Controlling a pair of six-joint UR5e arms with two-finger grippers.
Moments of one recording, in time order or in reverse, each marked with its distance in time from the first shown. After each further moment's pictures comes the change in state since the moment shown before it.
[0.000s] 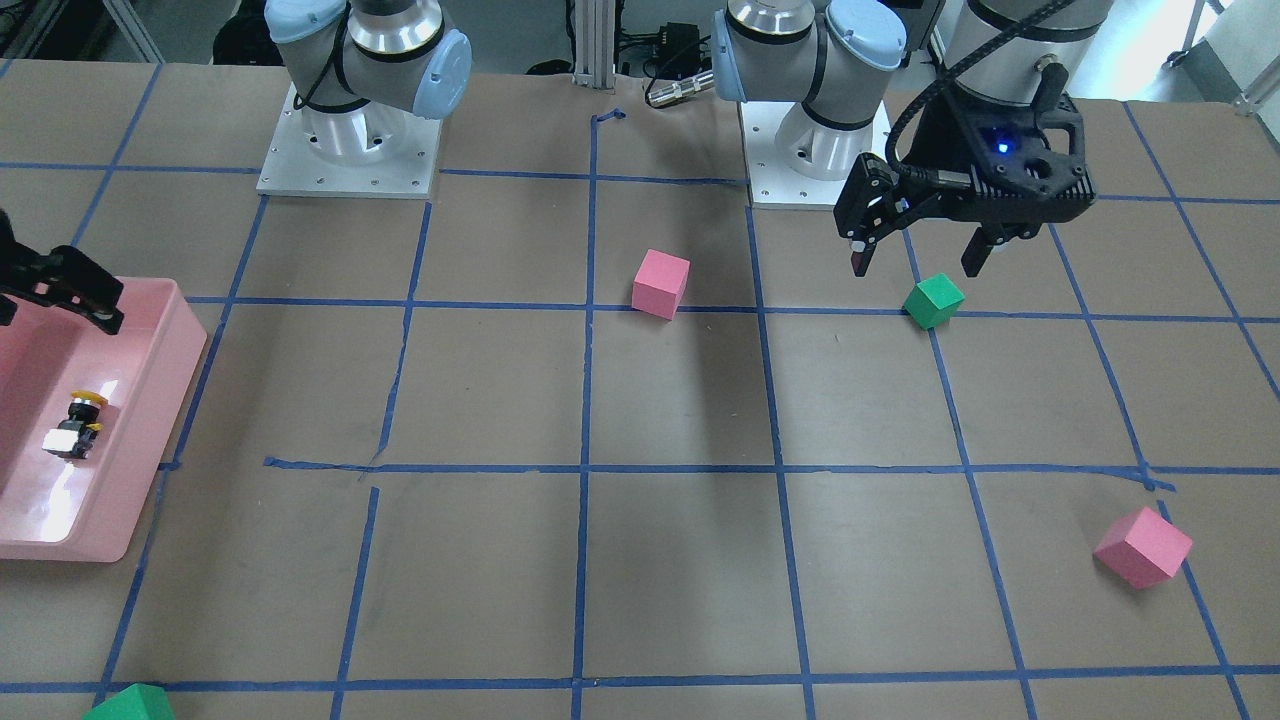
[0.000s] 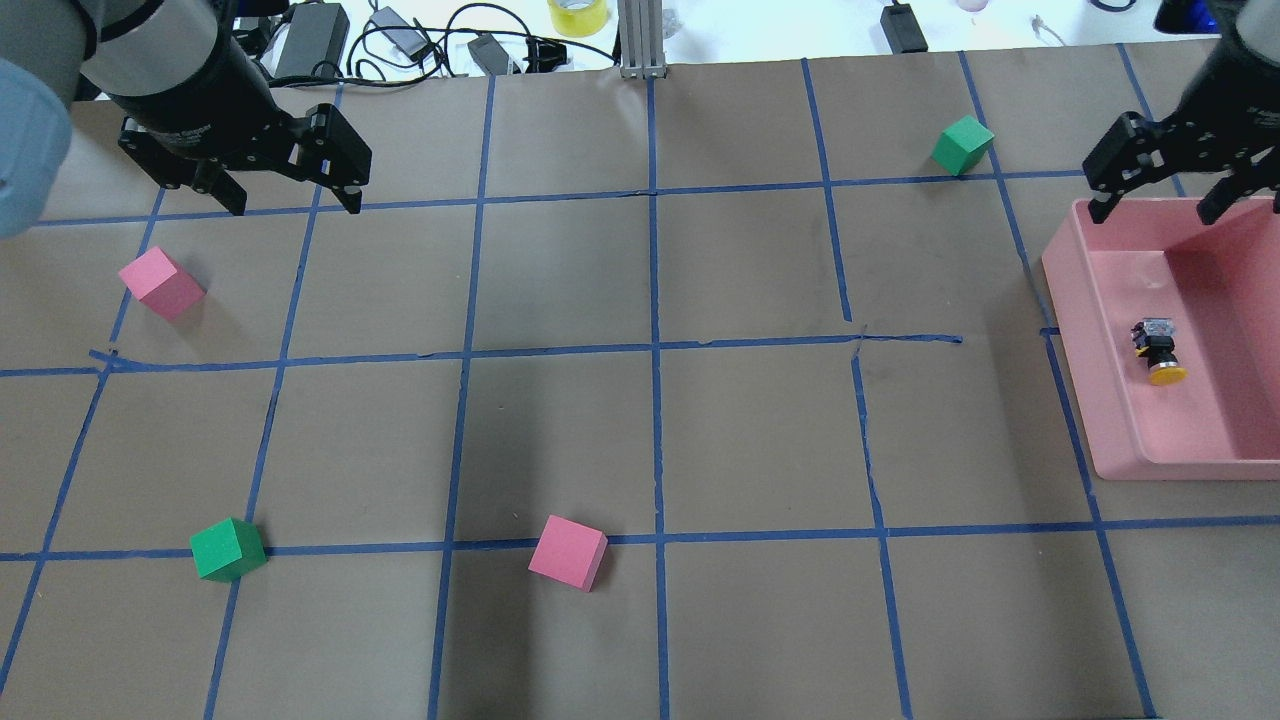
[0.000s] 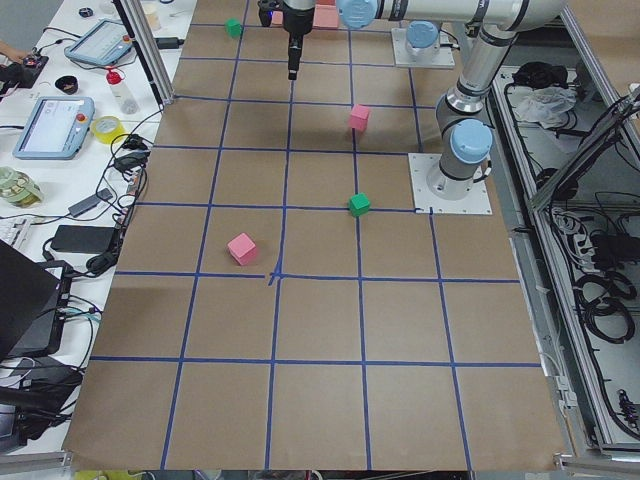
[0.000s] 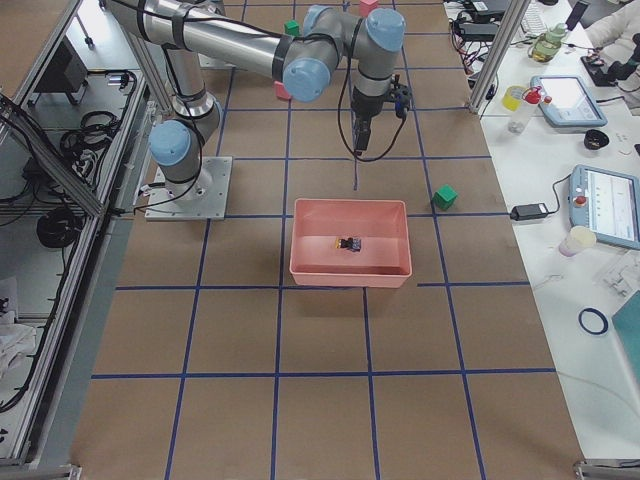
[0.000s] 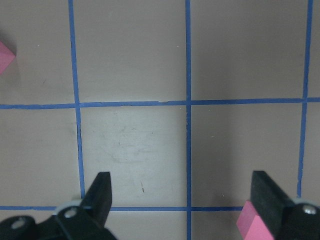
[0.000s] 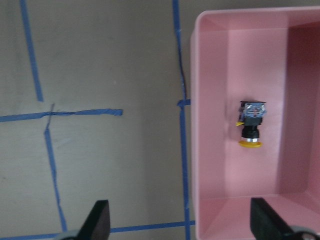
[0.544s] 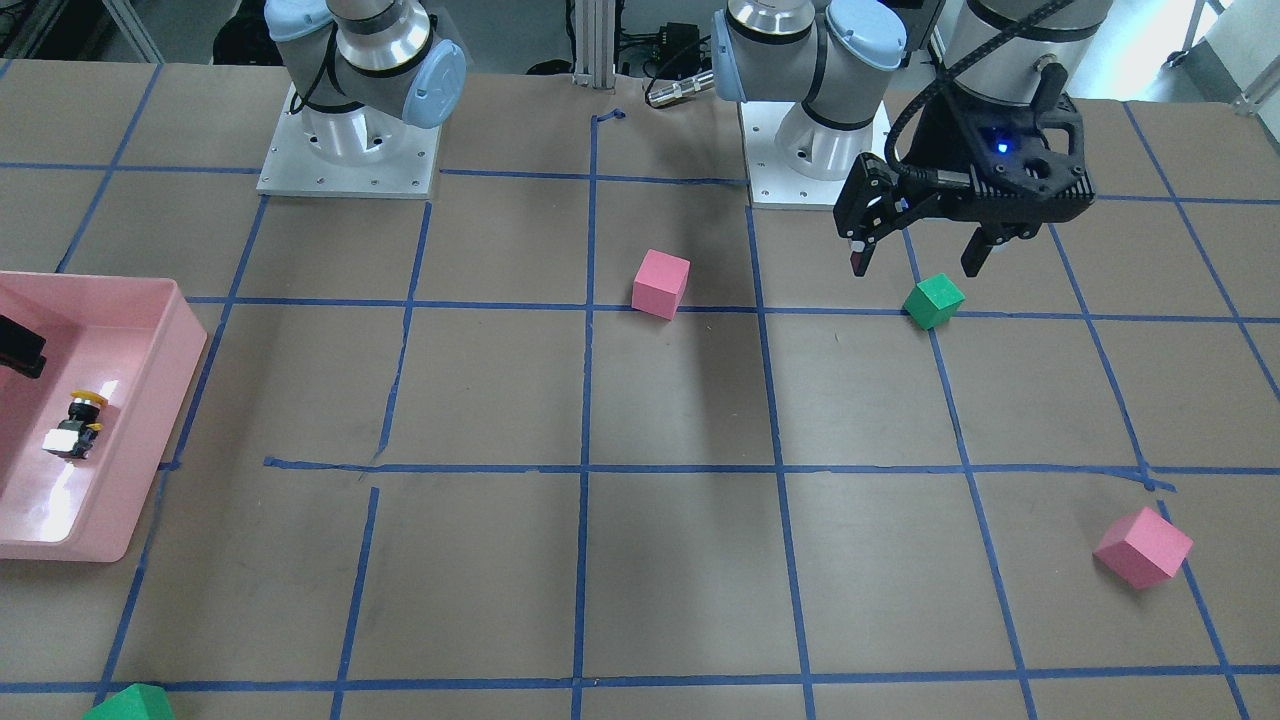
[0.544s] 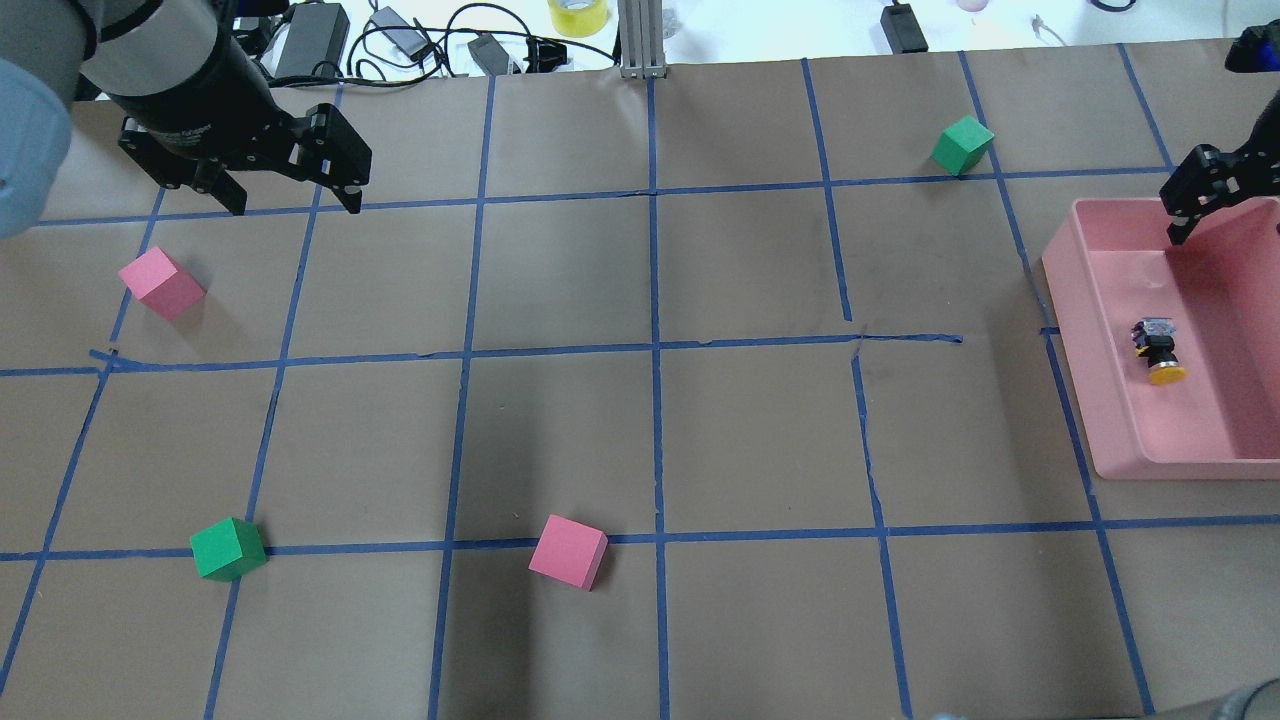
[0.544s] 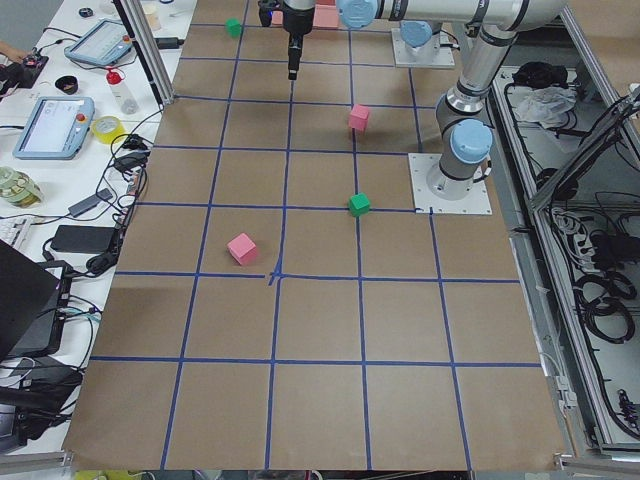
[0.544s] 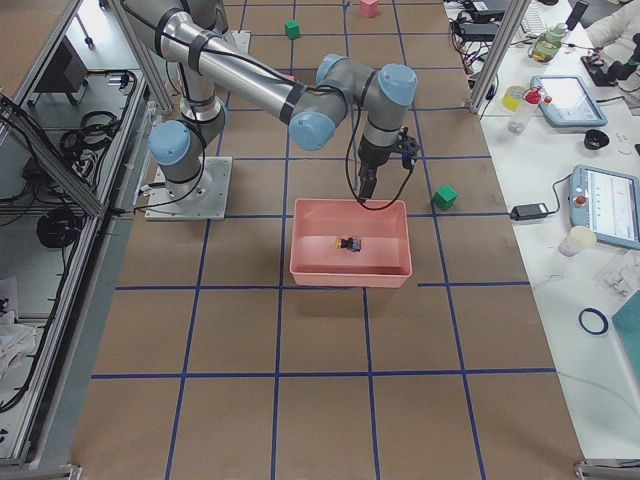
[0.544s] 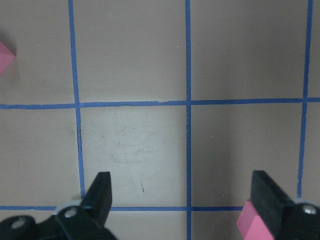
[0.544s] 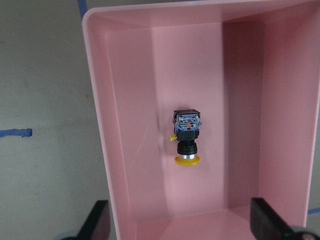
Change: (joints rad) left arm -0.001 0.000 0.000 0.000 0.000 0.000; right arm -0.089 0.121 0.023 -0.133 -0.098 -0.043
